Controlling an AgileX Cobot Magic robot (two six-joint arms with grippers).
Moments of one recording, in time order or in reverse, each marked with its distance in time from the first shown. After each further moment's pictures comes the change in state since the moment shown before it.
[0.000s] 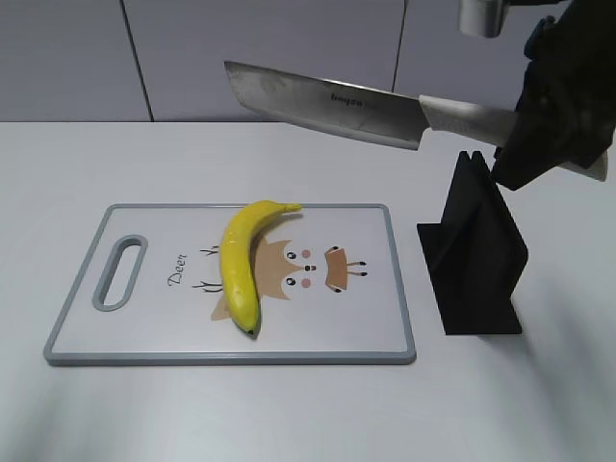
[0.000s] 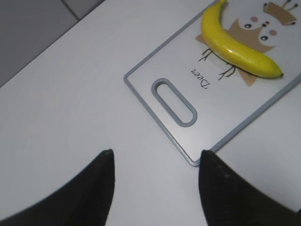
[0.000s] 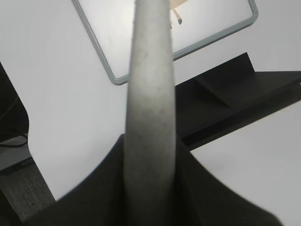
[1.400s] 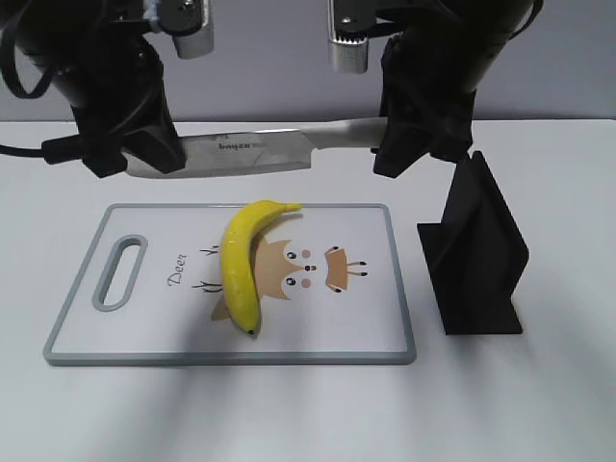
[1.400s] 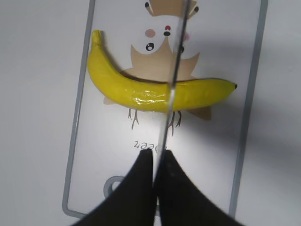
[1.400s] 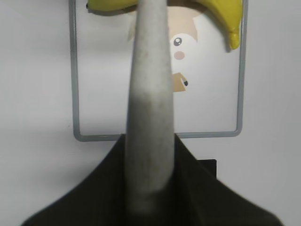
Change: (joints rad) left arm -0.357 0.798 -0.458 -0.006 0.043 0.355; right arm 0.135 0.293 -0.243 0.041 -0.046 -0.318
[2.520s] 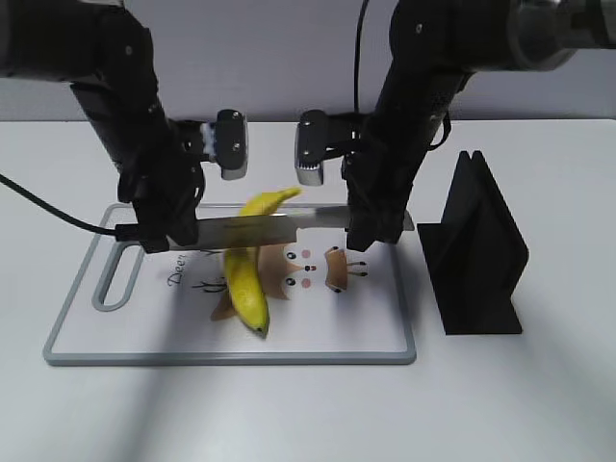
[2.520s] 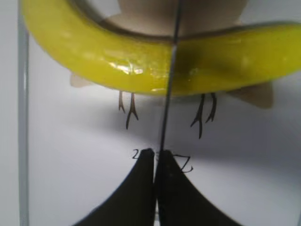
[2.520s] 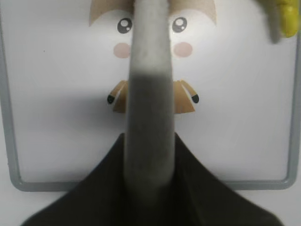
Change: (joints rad) left arm 0.004 0.317 0.001 0.119 -0.152 0.008; right arm -0.005 0.317 -0.004 -0.003 -0.178 -0.023
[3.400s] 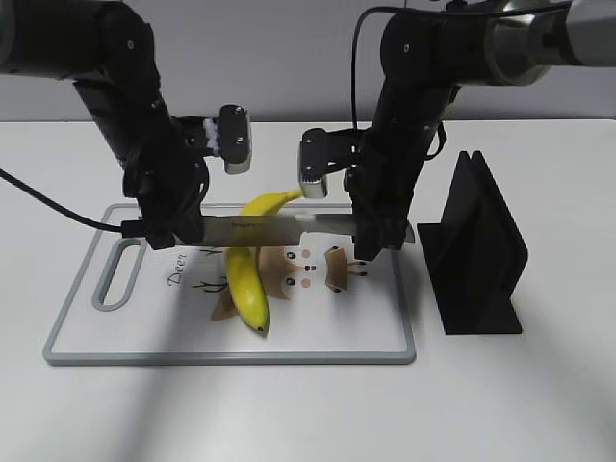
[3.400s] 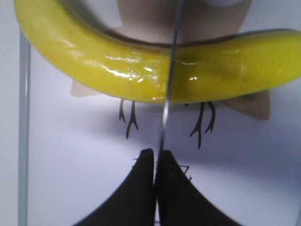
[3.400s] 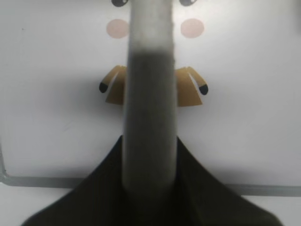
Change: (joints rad) left arm 0.002 0.017 -0.020 -0.036 0.008 0.004; right arm -0.007 0.079 -0.050 -0.032 0.039 -0.002
